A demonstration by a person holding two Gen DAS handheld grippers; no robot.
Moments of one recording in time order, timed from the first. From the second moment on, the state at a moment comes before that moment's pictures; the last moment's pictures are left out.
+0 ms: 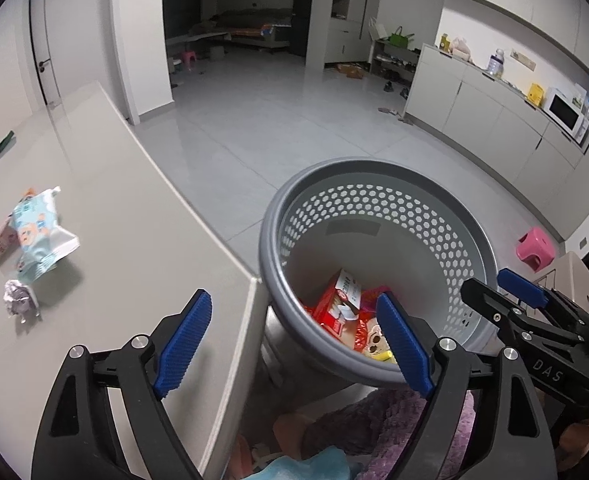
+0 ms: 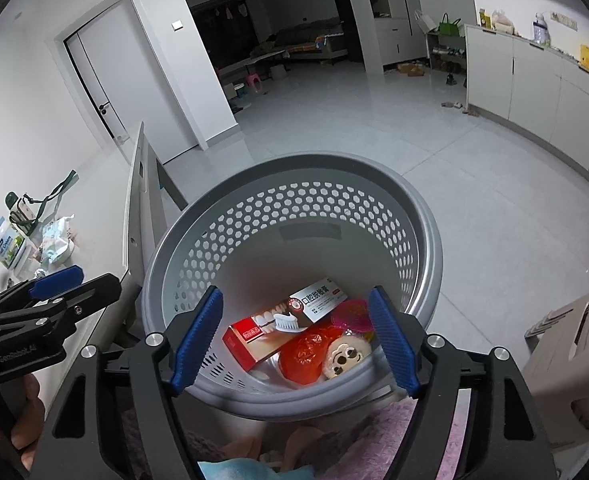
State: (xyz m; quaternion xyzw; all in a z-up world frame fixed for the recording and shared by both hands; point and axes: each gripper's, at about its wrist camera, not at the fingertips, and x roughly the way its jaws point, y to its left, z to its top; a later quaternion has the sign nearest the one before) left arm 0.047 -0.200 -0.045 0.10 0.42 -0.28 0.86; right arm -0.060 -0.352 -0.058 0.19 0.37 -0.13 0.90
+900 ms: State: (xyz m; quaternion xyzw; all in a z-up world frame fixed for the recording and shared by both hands) left arm 0.033 -0.105 -0.020 0.06 0.38 -0.17 0.91; right arm -0.071 -0.293 -0.037 0.17 0.32 -0.18 0.92
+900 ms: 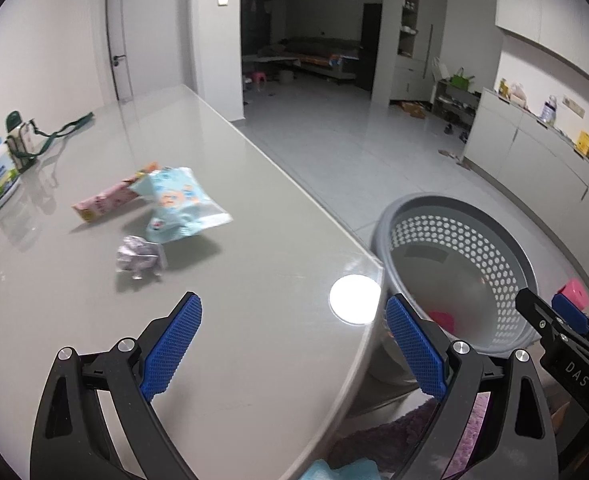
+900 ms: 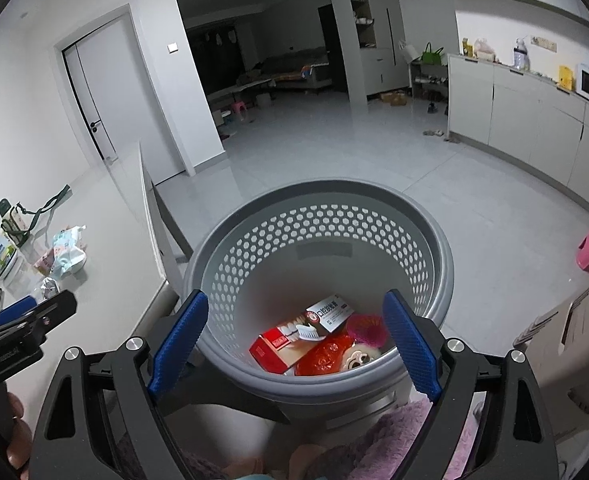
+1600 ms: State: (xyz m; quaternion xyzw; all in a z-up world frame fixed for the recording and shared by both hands) left arm 0.048 0.004 -0.003 0.01 0.35 -0.07 0.93; right arm 0.011 -0.195 -0.014 0.08 0.32 -0.03 0.94
